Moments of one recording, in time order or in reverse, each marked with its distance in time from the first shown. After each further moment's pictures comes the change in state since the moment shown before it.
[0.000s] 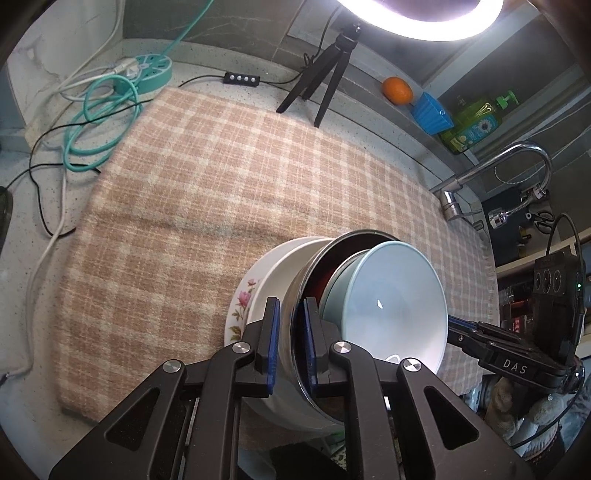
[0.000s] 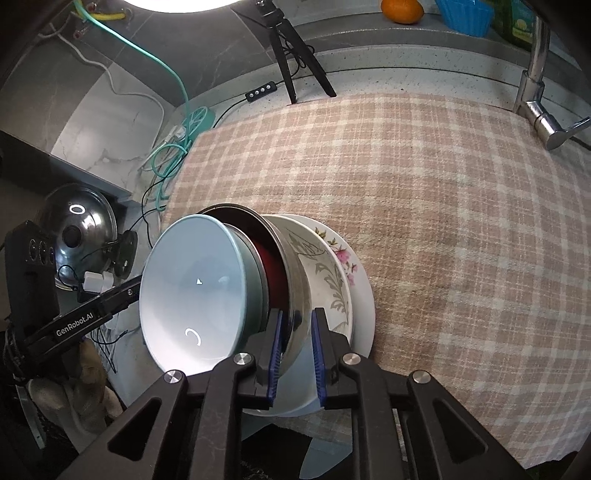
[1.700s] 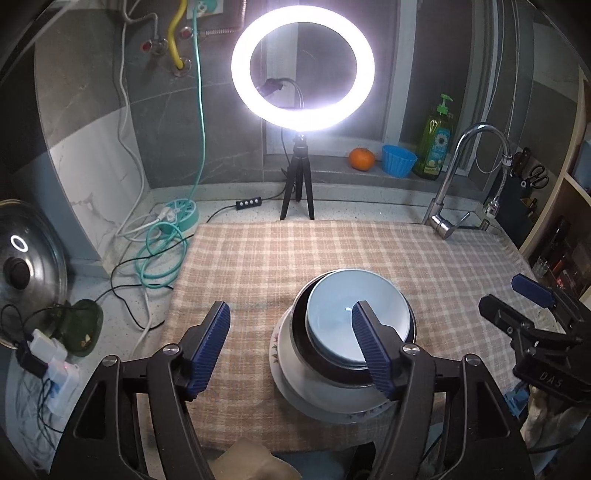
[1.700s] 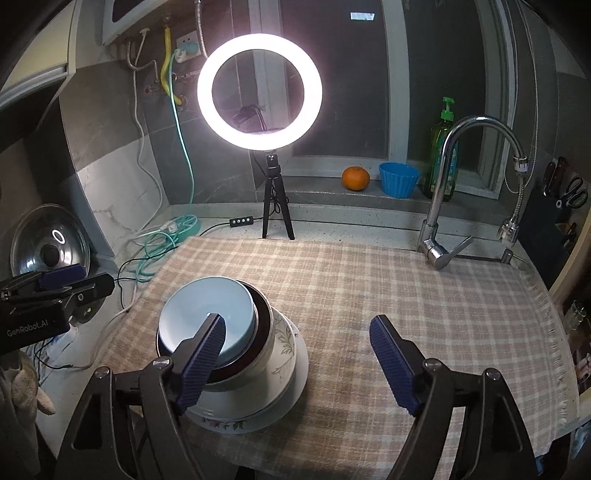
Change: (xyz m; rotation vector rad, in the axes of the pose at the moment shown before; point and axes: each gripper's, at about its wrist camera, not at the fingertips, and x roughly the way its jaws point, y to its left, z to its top) left arm -0.103 -0.063 -0.065 0.325 -0.417 0.234; right arm -0.106 0.050 -0.103 -0.177 -0.620 -0.318
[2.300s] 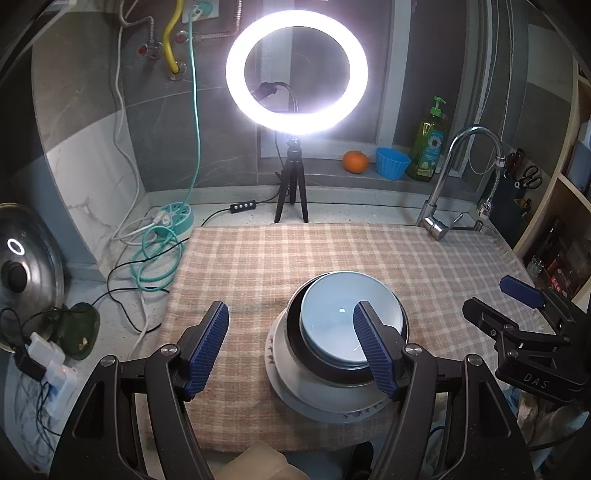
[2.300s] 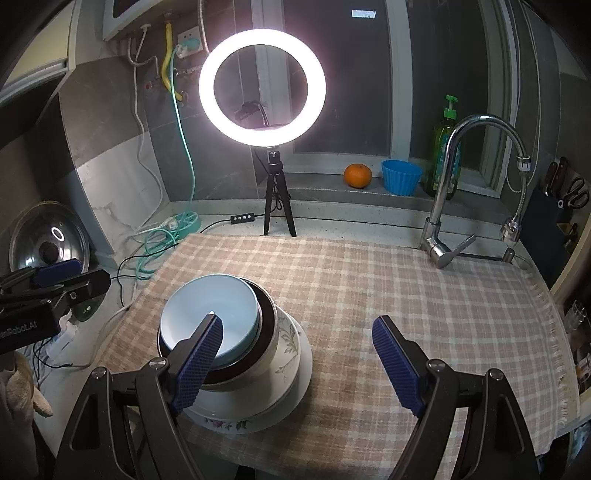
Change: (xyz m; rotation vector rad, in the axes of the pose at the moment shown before) left arm -0.004 -0.001 0.001 0.009 -0.004 -0.024; right arm 0.004 0.005 0.000 -0.001 0.016 -0.001
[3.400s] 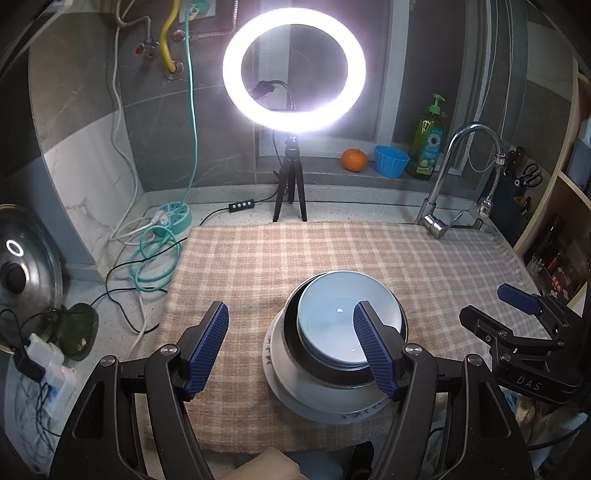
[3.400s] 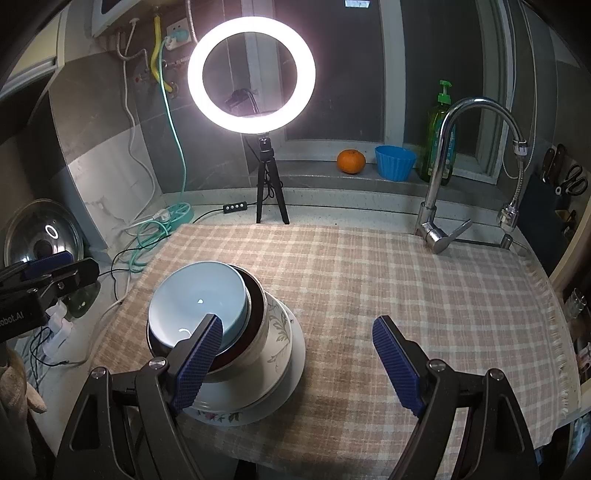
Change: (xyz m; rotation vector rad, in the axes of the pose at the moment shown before) left arm 0.004 0.000 0.000 0.005 -0.001 -0.001; right arm 0.008 -0.010 -0.007 0.024 0.042 -0.011
